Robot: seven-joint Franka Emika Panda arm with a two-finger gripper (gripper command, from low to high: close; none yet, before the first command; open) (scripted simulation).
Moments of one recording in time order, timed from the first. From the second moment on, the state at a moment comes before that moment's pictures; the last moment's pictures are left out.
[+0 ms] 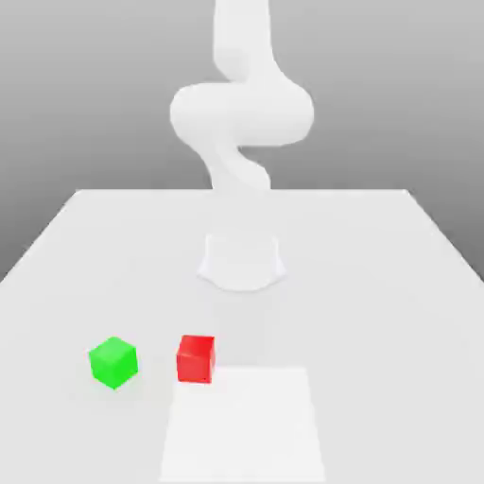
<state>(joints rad) -0.01 -0.74 -0.02 -2.37 0.00 2.35 0.79</state>
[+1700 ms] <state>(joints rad) -0.34 -0.12 -0.24 -2.85 -0.06 2.73 0.45</state>
